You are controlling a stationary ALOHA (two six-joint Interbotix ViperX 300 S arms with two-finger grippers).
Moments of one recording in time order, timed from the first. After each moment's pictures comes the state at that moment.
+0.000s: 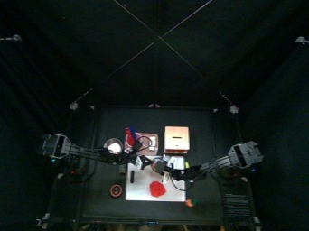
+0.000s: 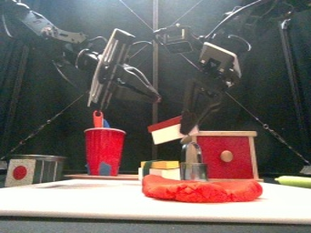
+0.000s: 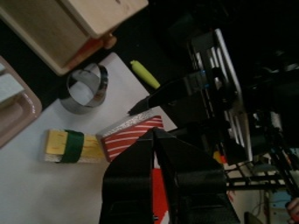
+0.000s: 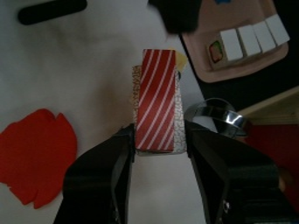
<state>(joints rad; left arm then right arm) -0.03 -0.08 0.78 -0.44 -0.32 -0.48 0.25 0.04 0.53 -0.83 0.63 1.16</state>
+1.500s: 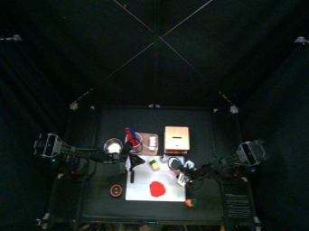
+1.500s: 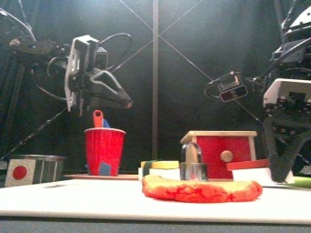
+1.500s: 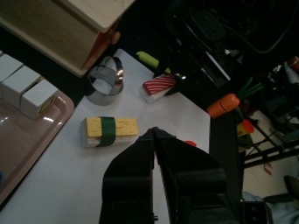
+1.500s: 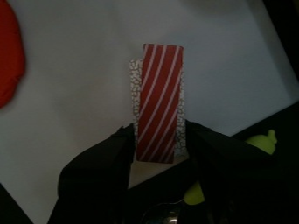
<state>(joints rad) -0.01 -0.19 0.97 -0.17 -0.41 -0.48 0.25 -0.08 0.86 -0.46 0.47 1.16</state>
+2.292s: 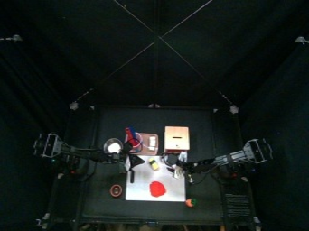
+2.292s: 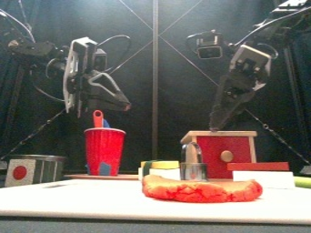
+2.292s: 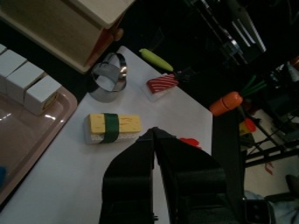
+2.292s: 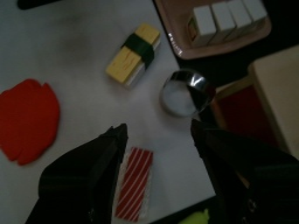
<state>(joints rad) -0.01 -0.19 0.98 -0.17 -0.42 -0.48 0.15 -0.18 0.76 -0.86 0.47 1.14</state>
